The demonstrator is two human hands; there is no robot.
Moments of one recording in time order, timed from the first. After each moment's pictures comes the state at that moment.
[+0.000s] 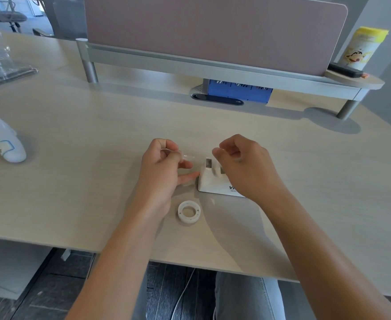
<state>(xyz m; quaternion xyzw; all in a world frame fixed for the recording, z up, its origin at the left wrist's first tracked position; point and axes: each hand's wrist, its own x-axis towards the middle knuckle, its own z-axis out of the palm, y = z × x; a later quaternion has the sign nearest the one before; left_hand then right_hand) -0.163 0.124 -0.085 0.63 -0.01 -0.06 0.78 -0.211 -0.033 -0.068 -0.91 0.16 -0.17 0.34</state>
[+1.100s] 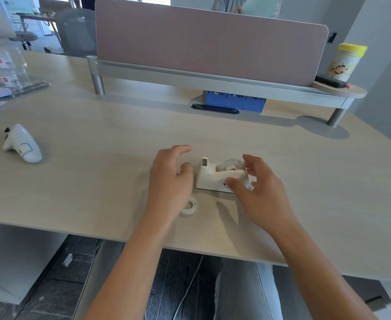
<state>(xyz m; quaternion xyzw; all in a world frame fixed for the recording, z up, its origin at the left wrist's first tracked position) -0.199 0.127 -0.091 0.82 -0.14 0.09 0.55 -0.277 -0.043 -0.094 -0.89 0.17 -0.21 0.37</state>
